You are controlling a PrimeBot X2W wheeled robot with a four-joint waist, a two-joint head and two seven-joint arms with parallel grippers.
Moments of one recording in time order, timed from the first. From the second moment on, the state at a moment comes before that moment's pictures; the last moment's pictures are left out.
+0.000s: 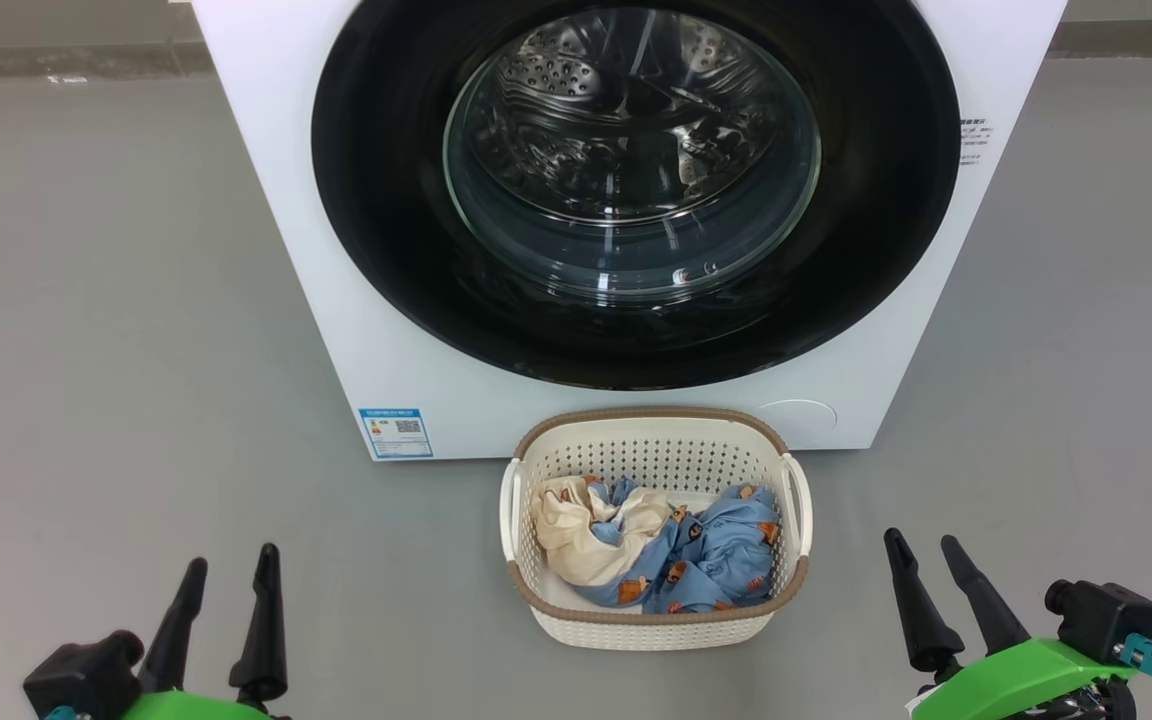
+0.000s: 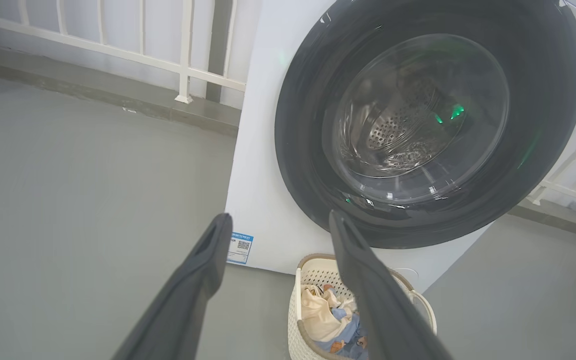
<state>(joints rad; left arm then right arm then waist) 0.00 0.09 -0.04 0.15 -0.47 -0.13 -0.18 -0.06 -0.10 0.04 0.32 0.58 0.13 -0.18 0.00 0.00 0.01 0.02</state>
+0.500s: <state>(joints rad) 0.00 0.10 -0.06 0.15 -0.34 -0.13 -0.22 -0.06 -0.10 0.00 0.33 0.39 0.13 -0.22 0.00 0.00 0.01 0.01</state>
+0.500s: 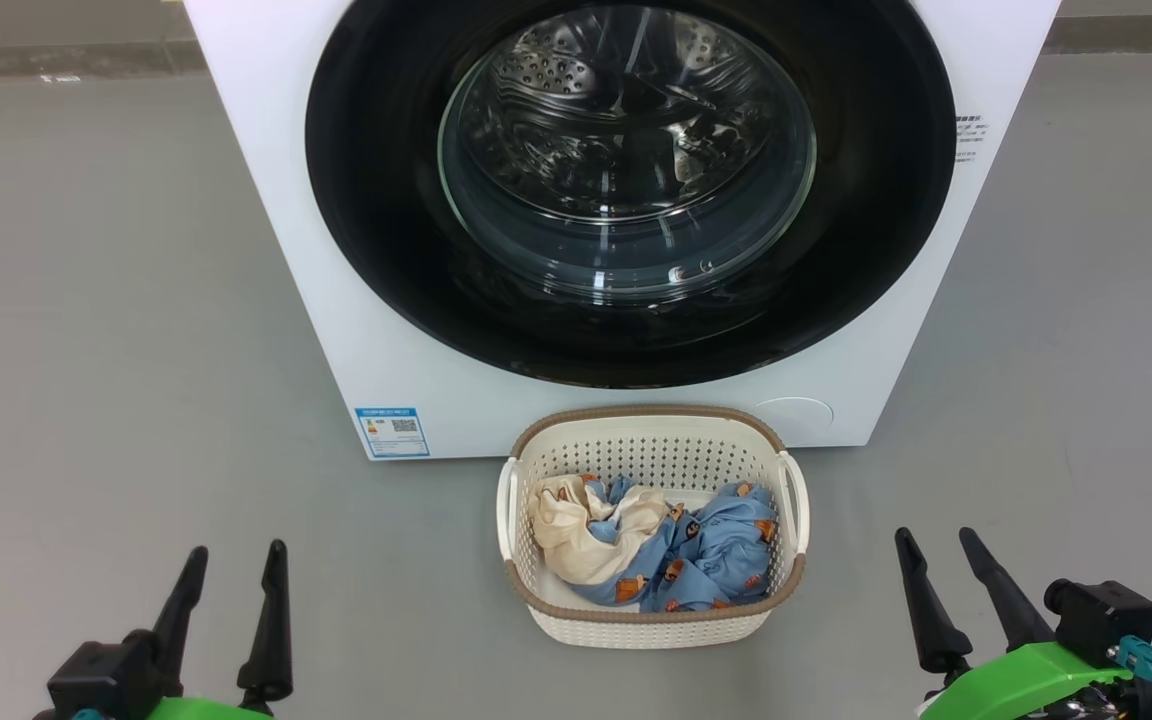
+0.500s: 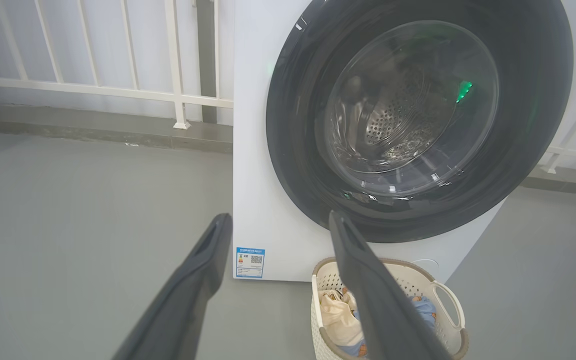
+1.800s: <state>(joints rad) -0.03 0.09 -0.01 0.23 -0.22 -0.13 -0.26 -0.04 -0.06 -0.10 0.31 0.22 0.13 -0.25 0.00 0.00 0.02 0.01</state>
